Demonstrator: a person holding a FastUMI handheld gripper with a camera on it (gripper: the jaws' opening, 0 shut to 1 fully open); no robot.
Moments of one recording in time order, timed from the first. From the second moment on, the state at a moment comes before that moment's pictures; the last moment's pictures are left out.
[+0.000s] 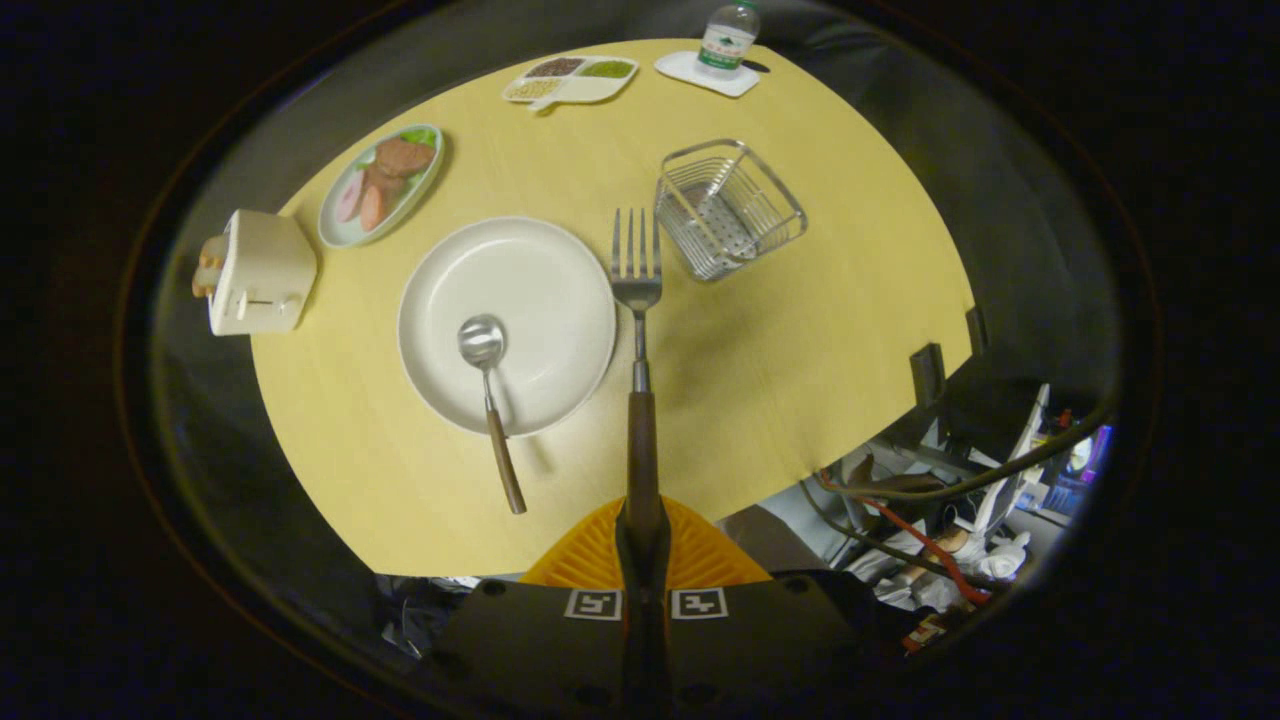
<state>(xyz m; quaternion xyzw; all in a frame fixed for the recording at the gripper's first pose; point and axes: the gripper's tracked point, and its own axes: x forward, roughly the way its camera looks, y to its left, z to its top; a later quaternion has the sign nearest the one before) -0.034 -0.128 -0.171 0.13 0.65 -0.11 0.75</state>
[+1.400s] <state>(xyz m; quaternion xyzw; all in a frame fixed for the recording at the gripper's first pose) 0.033 -0.180 -0.174 0.17 0.70 -0.13 0.68</state>
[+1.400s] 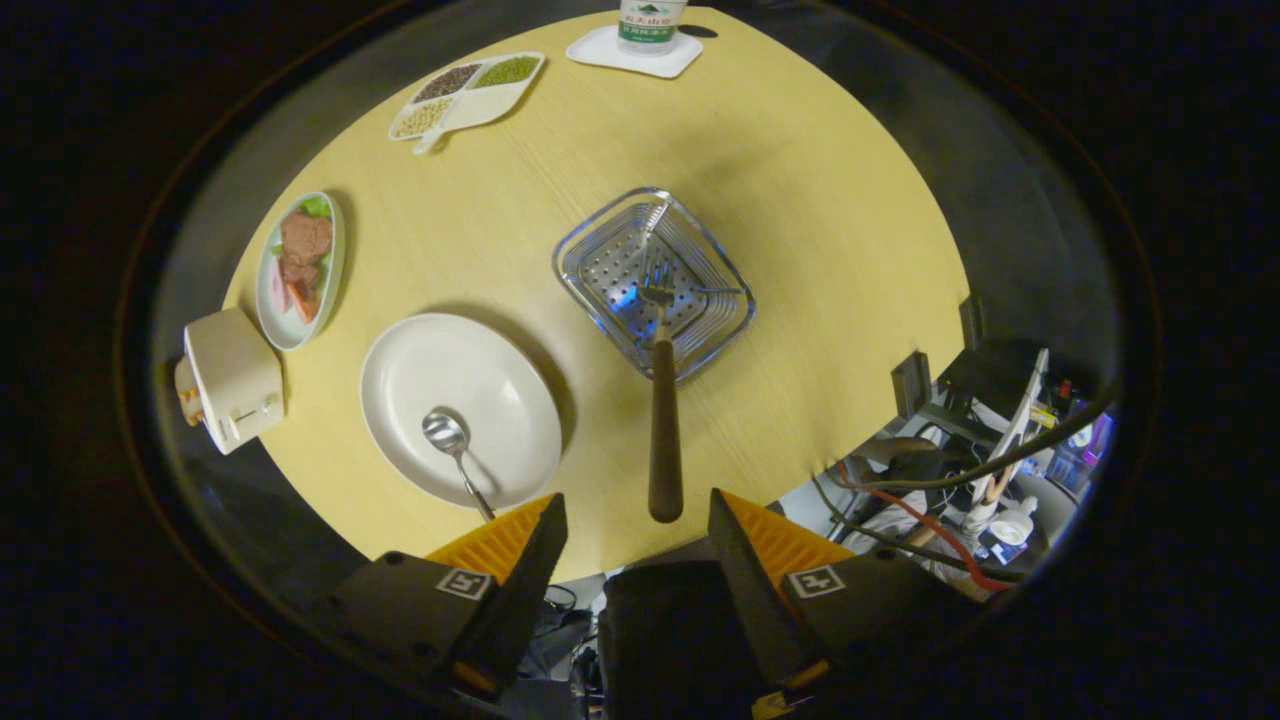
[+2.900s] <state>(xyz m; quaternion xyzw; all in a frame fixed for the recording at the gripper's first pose) -0.020 0.013 -0.271 0.12 0.65 -0.10 0.75</state>
